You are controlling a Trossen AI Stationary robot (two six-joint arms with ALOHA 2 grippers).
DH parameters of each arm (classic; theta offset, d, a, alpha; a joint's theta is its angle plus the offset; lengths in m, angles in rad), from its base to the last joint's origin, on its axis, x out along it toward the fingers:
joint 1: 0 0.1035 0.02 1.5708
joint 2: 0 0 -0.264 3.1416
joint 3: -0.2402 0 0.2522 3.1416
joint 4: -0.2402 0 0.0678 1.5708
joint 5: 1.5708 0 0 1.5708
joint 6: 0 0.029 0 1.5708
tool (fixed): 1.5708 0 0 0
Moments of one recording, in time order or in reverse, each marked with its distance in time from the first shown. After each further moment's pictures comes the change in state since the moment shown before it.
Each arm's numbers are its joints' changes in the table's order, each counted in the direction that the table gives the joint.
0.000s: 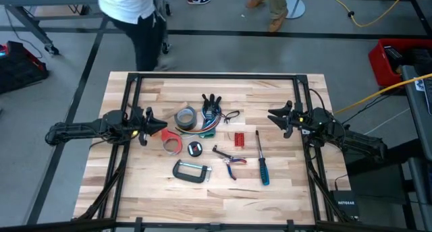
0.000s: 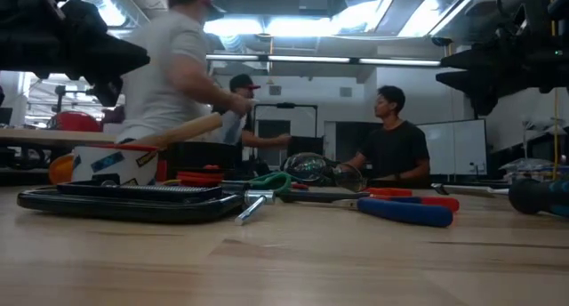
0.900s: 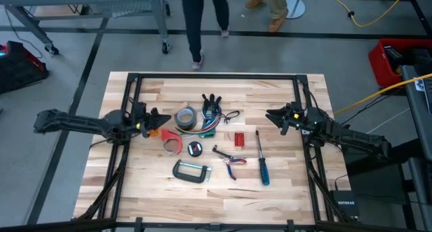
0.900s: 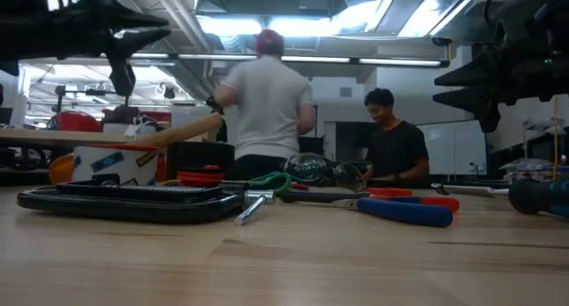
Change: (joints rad) left arm -0.079 -0.465 -0.008 0.629 -0.177 -0.311; right arm 0.000 -0.092 0.000 -0.026 0.080 0.151
